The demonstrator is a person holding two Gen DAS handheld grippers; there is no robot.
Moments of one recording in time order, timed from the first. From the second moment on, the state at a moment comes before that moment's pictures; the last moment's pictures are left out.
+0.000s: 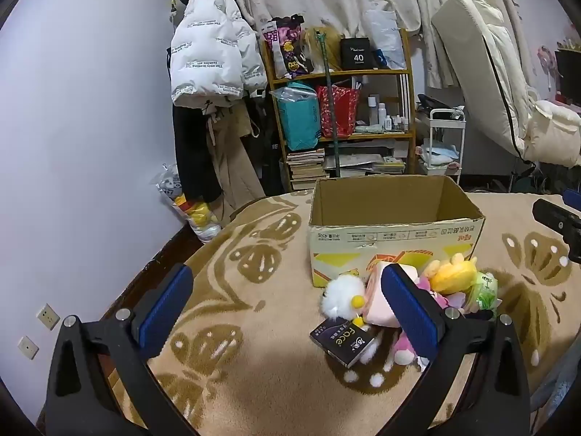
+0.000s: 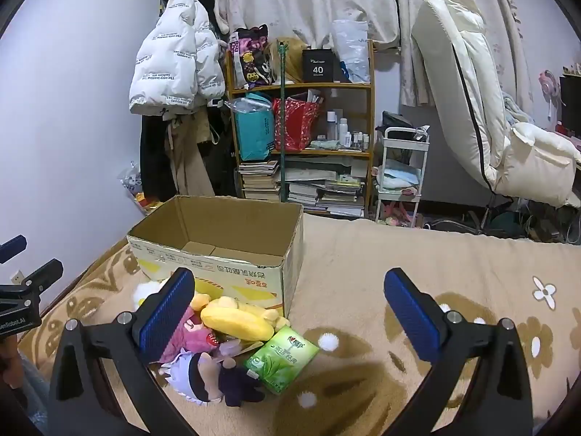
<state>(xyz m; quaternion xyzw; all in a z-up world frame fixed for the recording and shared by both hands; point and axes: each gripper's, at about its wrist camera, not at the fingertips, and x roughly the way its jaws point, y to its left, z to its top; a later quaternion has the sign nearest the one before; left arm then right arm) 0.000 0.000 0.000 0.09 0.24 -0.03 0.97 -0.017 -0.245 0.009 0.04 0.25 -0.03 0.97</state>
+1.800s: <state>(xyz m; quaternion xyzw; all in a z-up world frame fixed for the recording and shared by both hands) -0.001 0.001 -0.006 0.10 0.24 -0.02 0.96 -0.017 -0.246 0.009 0.03 0.24 -0.03 0.97</state>
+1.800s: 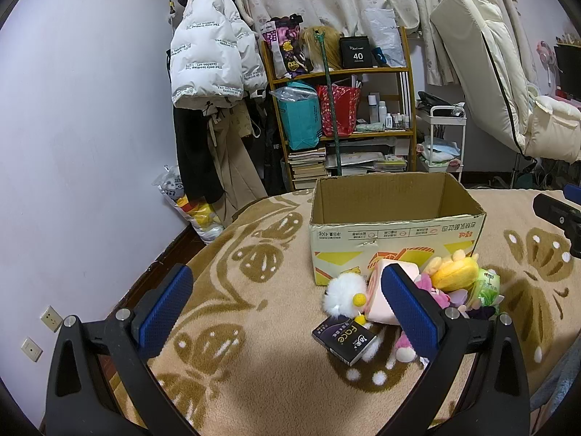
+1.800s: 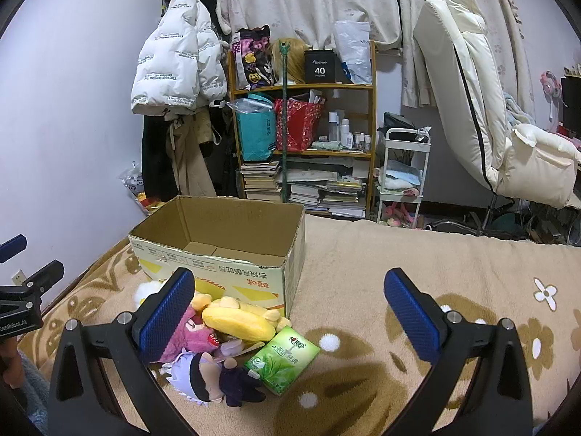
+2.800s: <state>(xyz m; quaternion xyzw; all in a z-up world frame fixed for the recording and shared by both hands) -0.002 0.004 0.005 0.10 0.24 -0.02 0.96 -0.017 -0.244 0.007 0.03 0.24 -0.03 0.97</state>
